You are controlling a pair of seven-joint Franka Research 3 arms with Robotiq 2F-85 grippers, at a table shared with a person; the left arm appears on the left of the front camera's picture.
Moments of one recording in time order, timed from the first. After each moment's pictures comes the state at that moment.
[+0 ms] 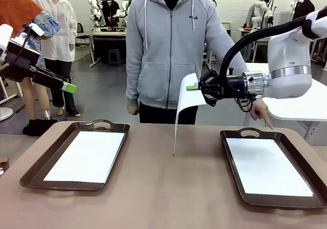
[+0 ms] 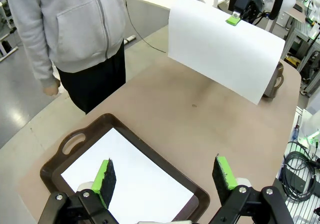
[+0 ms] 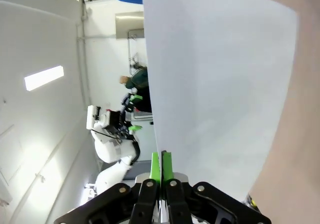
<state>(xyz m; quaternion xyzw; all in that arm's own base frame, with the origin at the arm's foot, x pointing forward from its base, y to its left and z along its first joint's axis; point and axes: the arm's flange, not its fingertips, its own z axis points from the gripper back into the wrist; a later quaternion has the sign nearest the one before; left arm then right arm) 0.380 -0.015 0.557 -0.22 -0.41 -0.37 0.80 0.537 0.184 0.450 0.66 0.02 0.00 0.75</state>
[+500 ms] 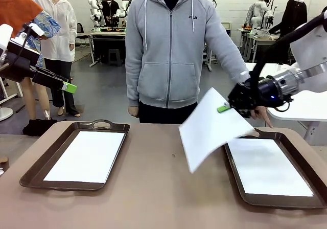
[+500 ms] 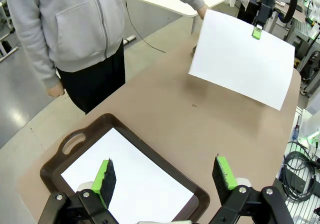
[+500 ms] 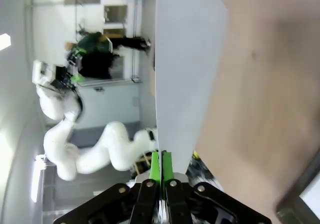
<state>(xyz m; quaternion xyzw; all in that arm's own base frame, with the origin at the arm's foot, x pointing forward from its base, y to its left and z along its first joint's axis) 0.380 -0.015 0.557 -0.22 -0.41 -0.37 0.80 0.514 0.098 0.443 0.54 0.06 0.10 0.83</state>
